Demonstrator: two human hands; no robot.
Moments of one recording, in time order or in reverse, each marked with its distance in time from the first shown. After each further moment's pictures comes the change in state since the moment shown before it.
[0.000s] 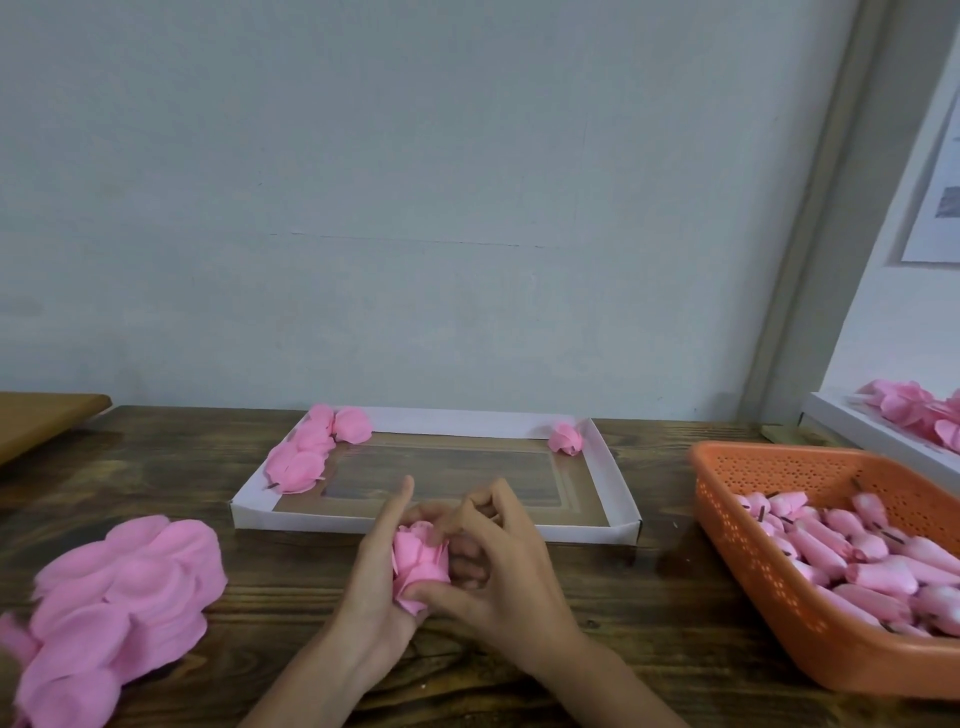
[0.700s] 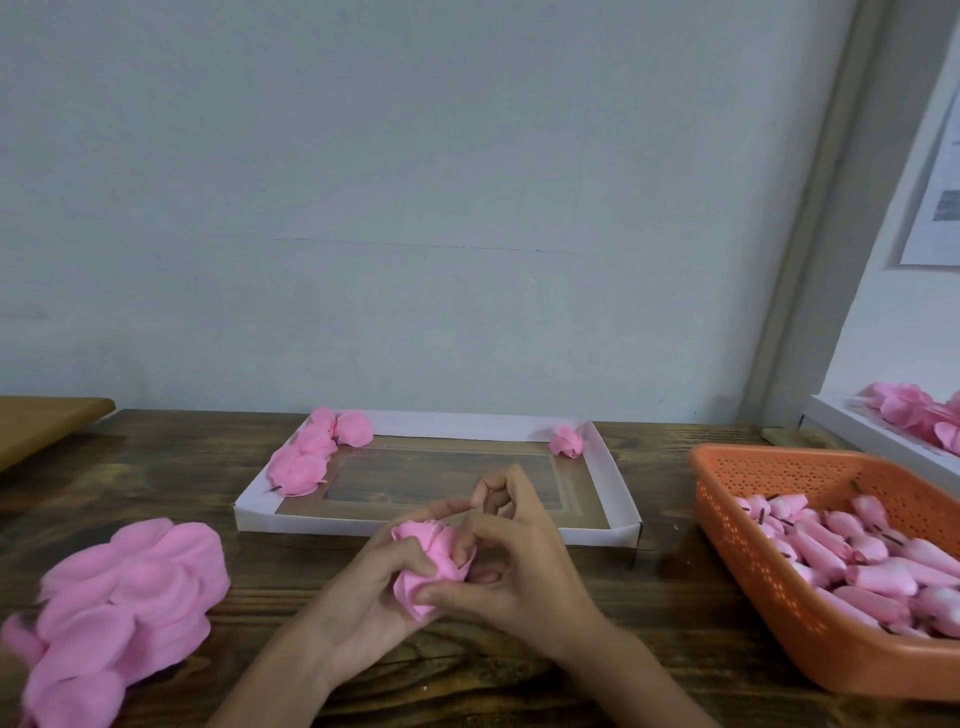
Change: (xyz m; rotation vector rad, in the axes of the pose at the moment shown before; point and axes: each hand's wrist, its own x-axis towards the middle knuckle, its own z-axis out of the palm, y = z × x) left_hand -0.008 0.019 -0.018 -0.007 -0.399 -0.154; right_hand 0.009 -0.006 -0.022 0.060 -0.050 -0.012
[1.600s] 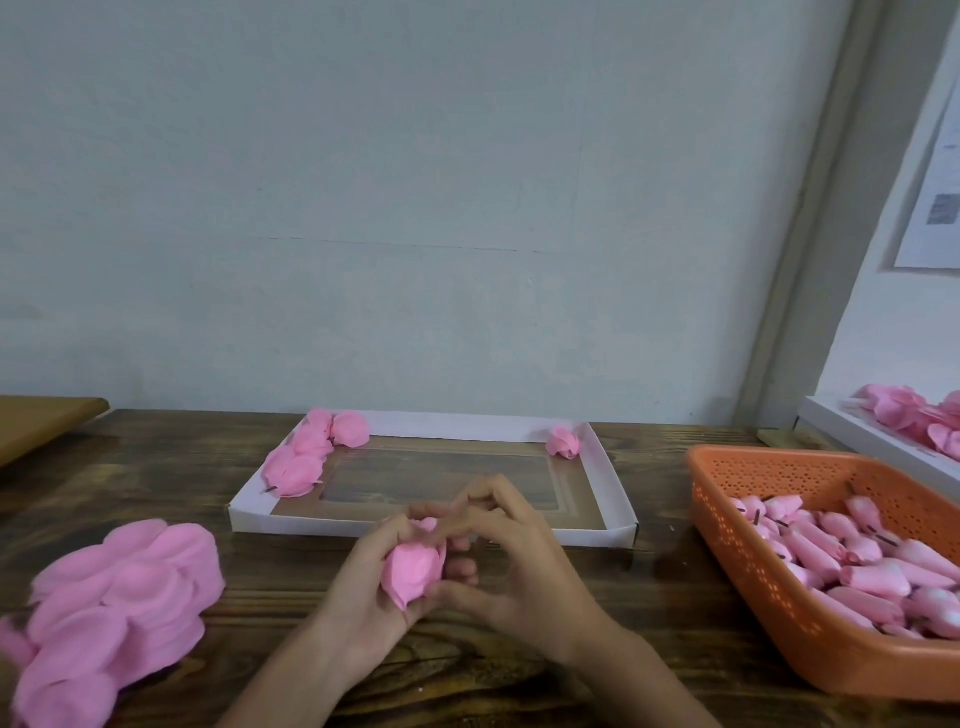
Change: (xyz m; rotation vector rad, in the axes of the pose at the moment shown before) left_hand 0.007 -0.006 0.012 0.074 0.393 0.118; right_hand 0.000 -0.005 -0.009 0.004 -0.115 -0.012
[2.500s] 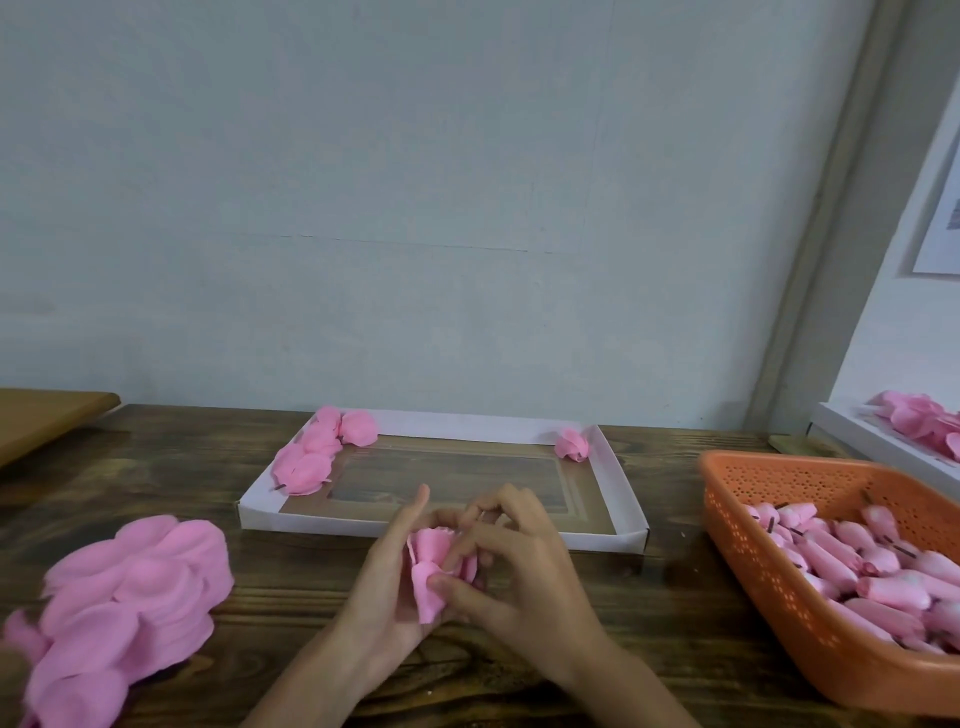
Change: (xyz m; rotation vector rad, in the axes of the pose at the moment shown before) left_hand 0.006 -0.008 0.001 -0.049 -0.072 -0.093; right_hand -0.003 -0.005 0.011 -0.143 0.086 0.064
